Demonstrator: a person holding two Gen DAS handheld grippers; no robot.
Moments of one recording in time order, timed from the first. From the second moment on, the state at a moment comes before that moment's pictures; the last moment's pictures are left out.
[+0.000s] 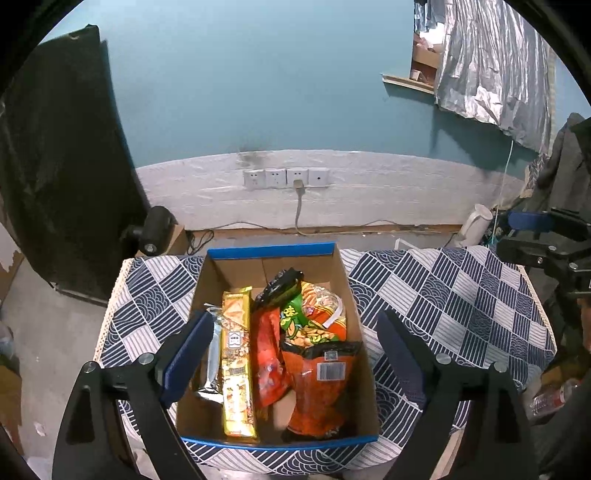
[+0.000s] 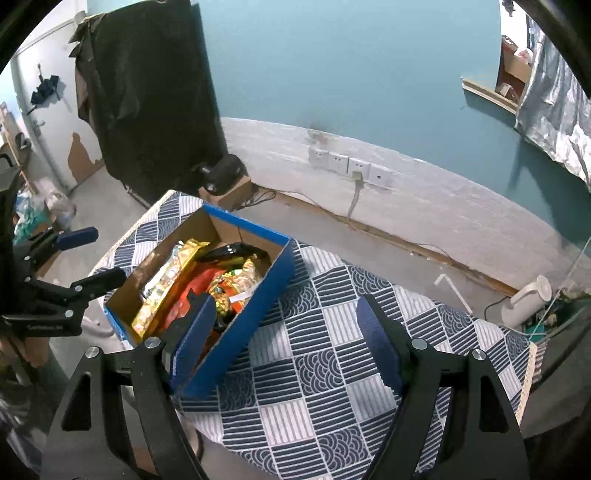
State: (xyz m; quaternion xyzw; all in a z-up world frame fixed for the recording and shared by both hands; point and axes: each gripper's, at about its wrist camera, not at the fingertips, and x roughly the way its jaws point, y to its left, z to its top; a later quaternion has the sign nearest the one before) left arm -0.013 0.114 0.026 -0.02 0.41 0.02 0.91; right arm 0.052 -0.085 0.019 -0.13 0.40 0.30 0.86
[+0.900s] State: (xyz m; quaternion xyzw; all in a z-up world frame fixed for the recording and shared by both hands) left arm -0.010 0.106 0.023 0.00 0.41 0.01 0.91; right arm 0.050 -0.092 0.017 -0.12 0.41 0.30 0.85
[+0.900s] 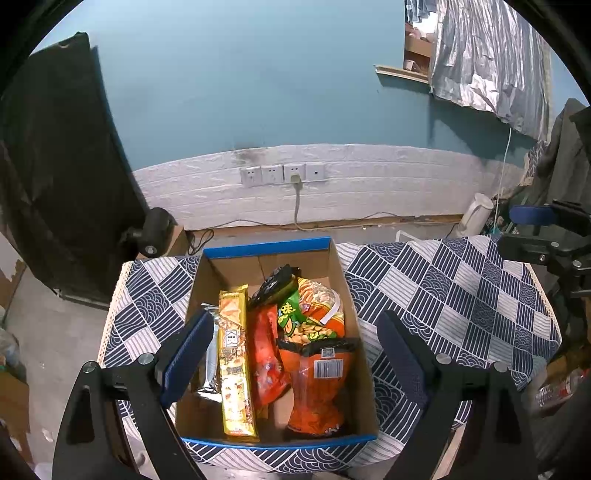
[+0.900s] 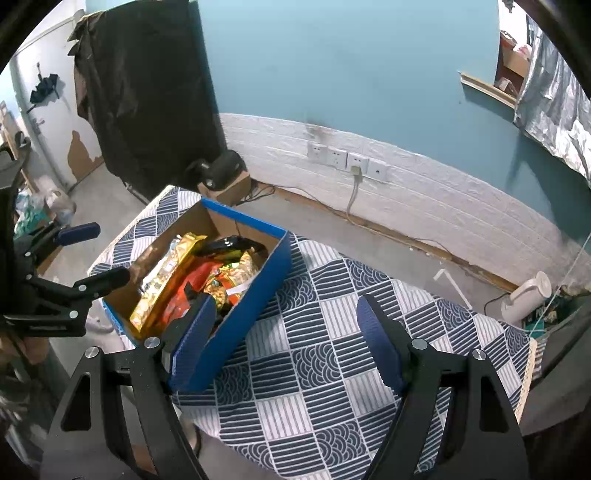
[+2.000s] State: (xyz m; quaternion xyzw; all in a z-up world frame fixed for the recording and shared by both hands) left arm -0.011 0.106 0.021 0.01 0.42 0.02 0.91; right arm 0.051 -0.091 0.016 -0.12 0.41 0.30 0.85
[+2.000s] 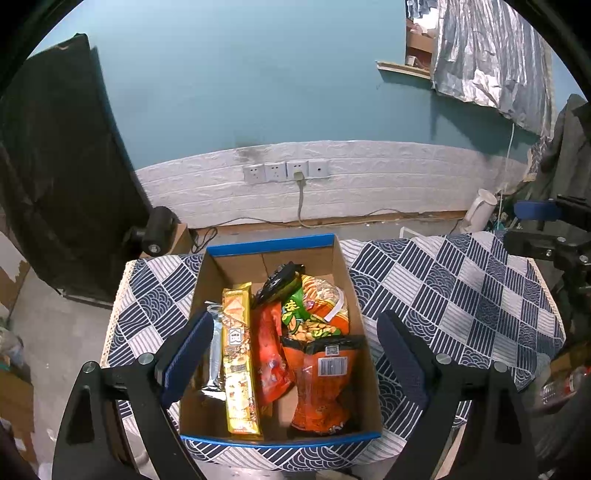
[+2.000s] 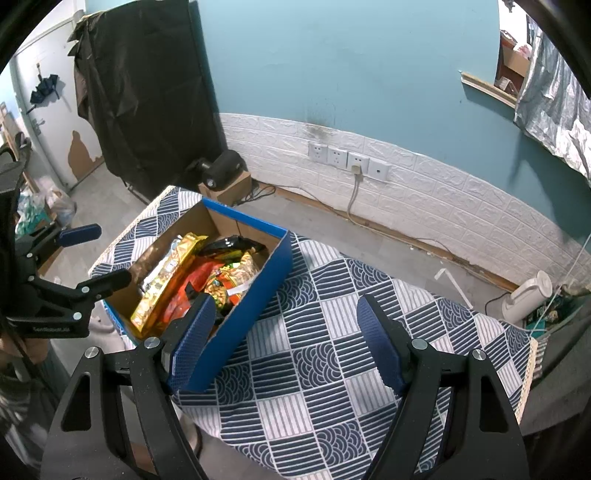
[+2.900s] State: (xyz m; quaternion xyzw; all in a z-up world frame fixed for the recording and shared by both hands) left arm -0.007 0.104 0.018 0.02 0.43 0.02 0.90; right arm 0.050 -0.092 0.016 -0.12 0.41 0.30 0.85
